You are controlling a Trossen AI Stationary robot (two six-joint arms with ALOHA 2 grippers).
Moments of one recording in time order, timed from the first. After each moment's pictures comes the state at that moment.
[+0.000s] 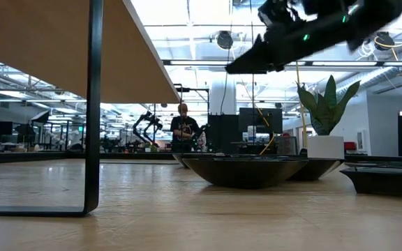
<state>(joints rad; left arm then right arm) -0.15 0.83 0.78 -0.32 -0.57 -0.11 0.04 1.35 0.63 0.44 0.28 -0.14</state>
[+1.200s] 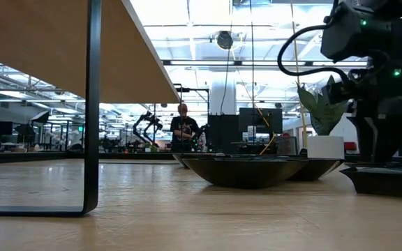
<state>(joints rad) -0.26 0.54 0.50 -0.03 -0.50 0.04 0.21 1.30 0.61 -0.79 0.20 0.49</state>
